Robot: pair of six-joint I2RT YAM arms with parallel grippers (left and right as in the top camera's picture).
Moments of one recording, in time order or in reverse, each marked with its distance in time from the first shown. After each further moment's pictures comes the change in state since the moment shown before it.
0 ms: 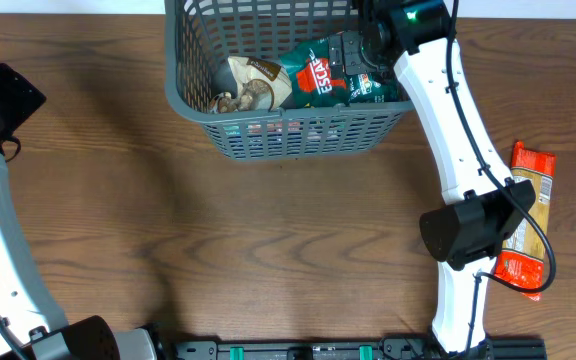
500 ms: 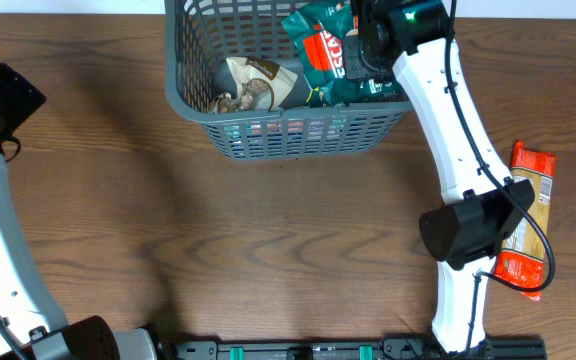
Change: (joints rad) left arm 0.000 0.000 0.000 0.000 0.000 0.000; right arm 0.002 -0.001 -0.002 -0.032 0.006 -0.001
